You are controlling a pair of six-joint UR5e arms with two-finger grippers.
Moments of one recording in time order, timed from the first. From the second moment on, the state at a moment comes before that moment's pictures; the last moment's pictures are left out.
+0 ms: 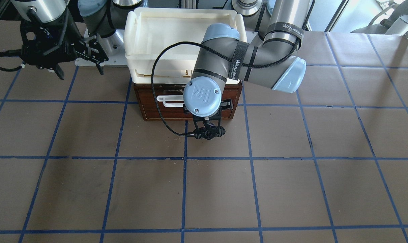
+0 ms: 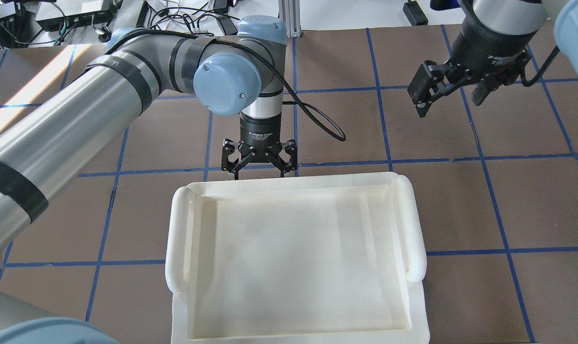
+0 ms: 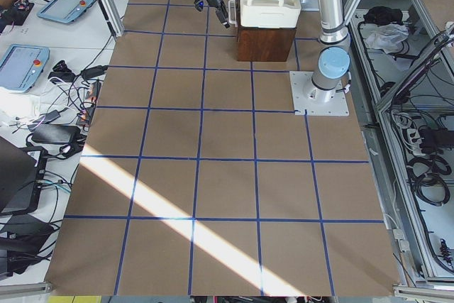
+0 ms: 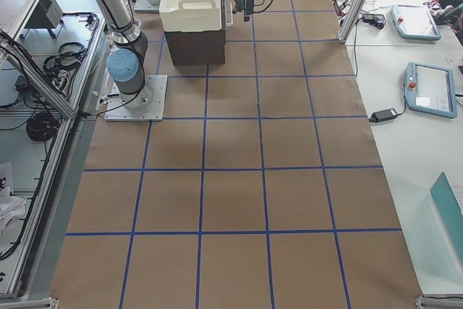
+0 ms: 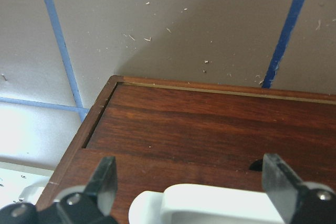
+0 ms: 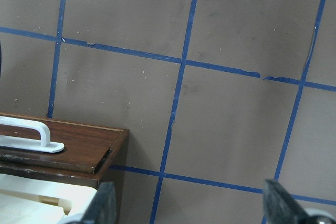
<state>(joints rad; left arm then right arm) -1.90 -2.01 -1.45 -1.76 1.54 -0.40 1.55 -1.62 1.55 -1.51 -1.56 -0.21</state>
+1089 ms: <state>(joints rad) -1.68 -1.96 -1.32 -1.52 1.52 -0.20 1.55 -1.62 1.55 -1.51 -1.56 -0.21</state>
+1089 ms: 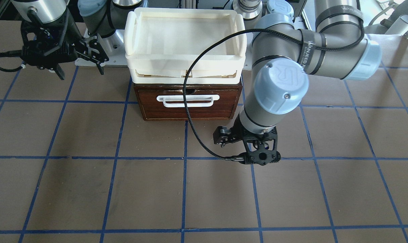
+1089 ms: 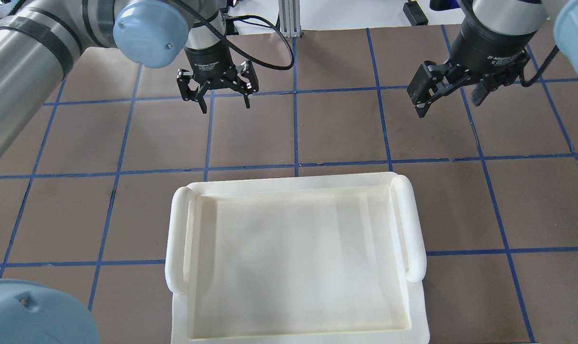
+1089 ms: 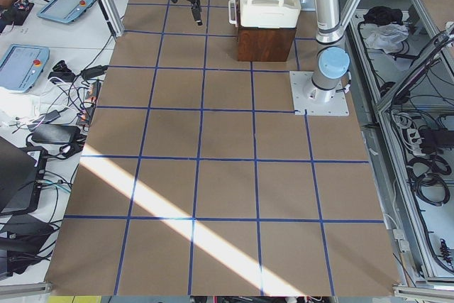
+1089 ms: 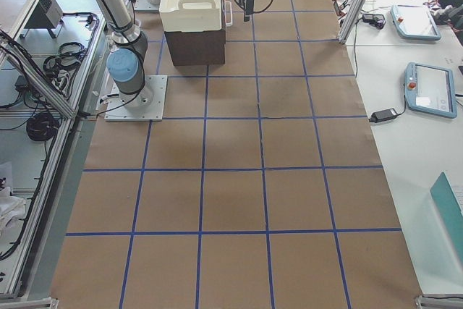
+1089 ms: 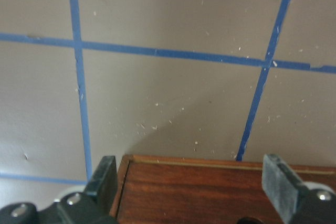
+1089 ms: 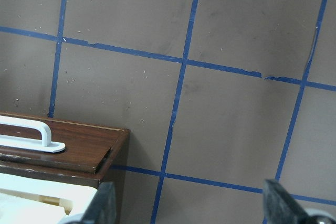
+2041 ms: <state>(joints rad) -1.50 -1.67 -1.41 -1.53 1.61 0.02 1.55 -1.62 1.55 -1.50 -1.56 -0.21</state>
